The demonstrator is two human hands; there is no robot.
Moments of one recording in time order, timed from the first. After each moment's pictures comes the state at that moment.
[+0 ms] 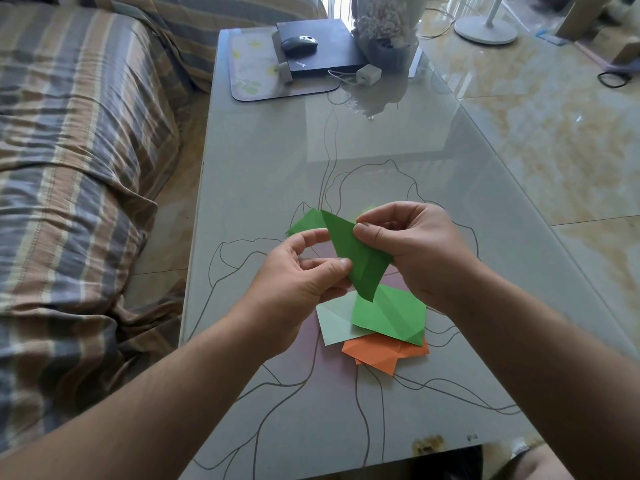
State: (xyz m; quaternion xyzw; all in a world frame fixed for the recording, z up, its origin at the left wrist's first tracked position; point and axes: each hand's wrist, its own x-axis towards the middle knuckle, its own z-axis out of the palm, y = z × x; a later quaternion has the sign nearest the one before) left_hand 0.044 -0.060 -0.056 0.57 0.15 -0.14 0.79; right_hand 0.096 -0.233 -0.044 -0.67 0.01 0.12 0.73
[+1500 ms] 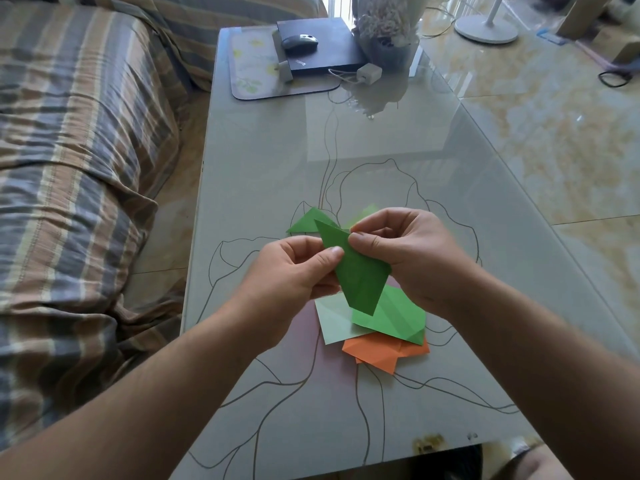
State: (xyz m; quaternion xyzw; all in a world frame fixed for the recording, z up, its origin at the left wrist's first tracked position) left_hand 0.048 -0.048 -0.064 0.63 0.11 -0.15 0.75; right_hand 0.091 -0.230 -0.047 -0.67 0.02 0.17 0.72
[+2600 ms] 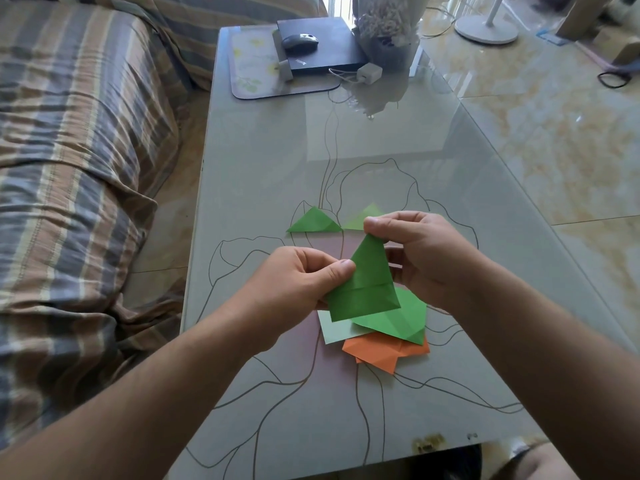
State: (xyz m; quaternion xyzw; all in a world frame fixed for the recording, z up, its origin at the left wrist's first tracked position) left_hand 0.043 -0.048 -0.055 0.71 0.07 -0.21 0.67; right_hand 0.100 -0.237 -0.042 -0.61 0.11 0.24 0.75
